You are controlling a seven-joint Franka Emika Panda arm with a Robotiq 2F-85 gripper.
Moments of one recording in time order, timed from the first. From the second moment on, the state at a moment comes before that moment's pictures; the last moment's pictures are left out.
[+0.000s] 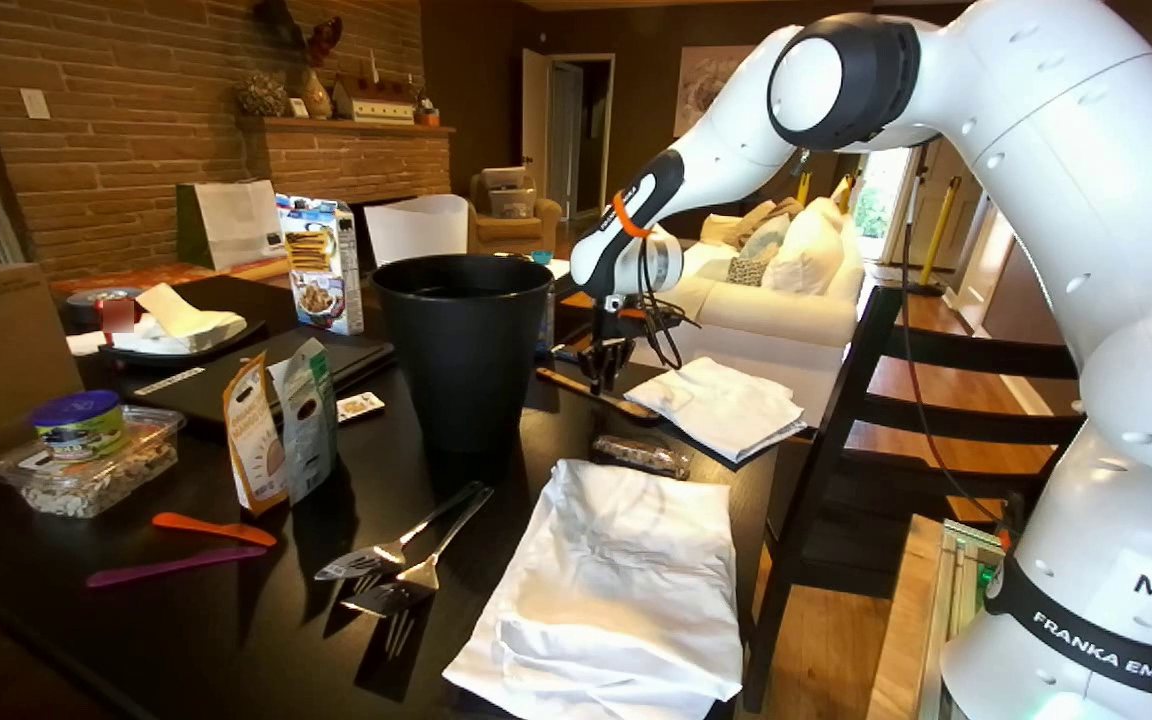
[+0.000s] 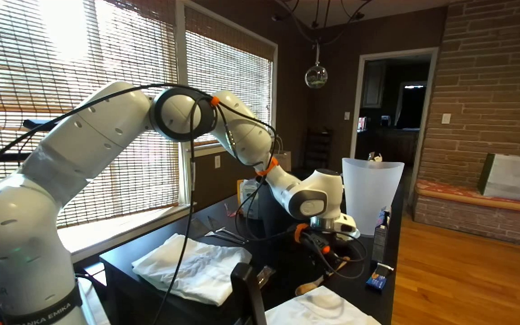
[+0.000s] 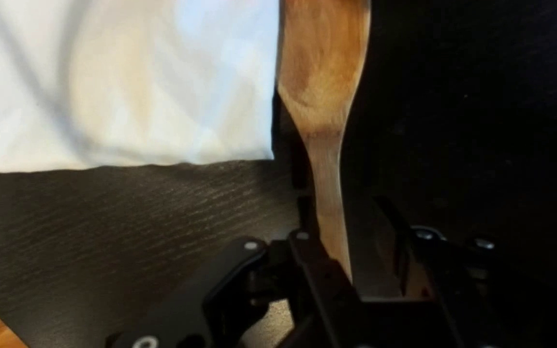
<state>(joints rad) -0.35 0.78 -0.07 -1.62 0.11 2.46 -0.29</state>
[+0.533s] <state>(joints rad) -0.36 0.79 -0.07 -1.62 0.11 2.51 -0.34</state>
